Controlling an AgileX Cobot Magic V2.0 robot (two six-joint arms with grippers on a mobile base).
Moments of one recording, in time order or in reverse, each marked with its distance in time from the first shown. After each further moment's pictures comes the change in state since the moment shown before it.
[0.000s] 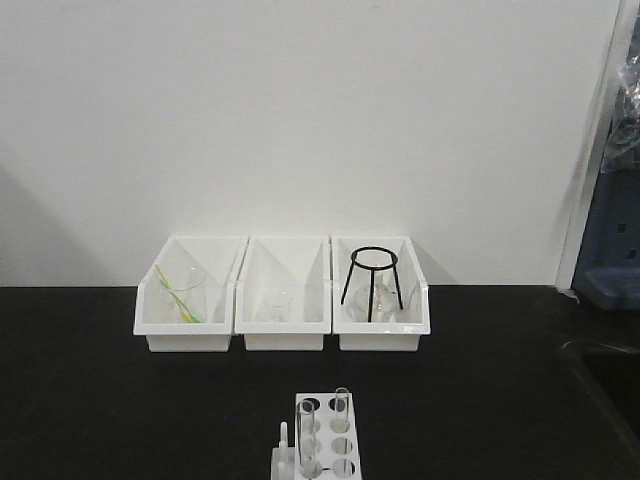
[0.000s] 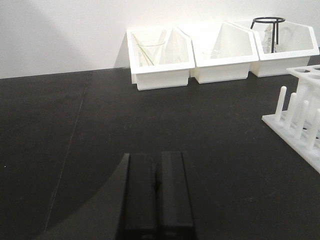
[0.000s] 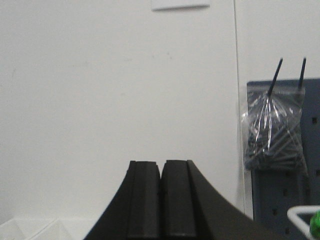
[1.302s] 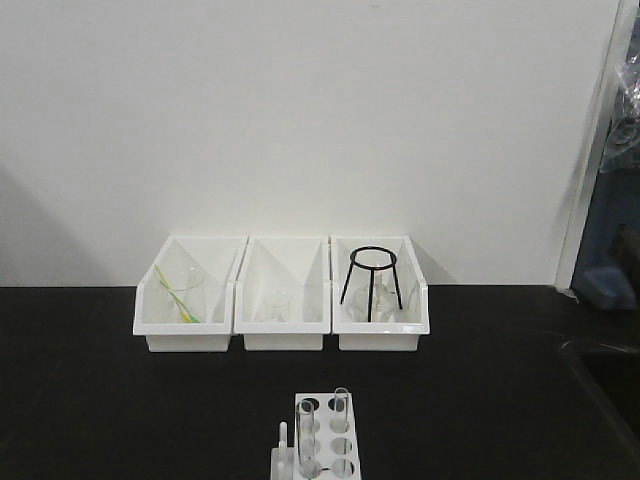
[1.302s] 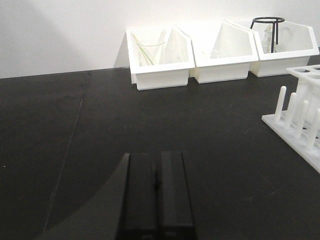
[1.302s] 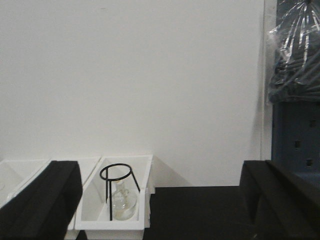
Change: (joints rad) left arm 0.000 0.000 0.000 0.000 0.000 0.000; right arm 0.044 0.736 -0.329 -0.004 -0.049 0.036
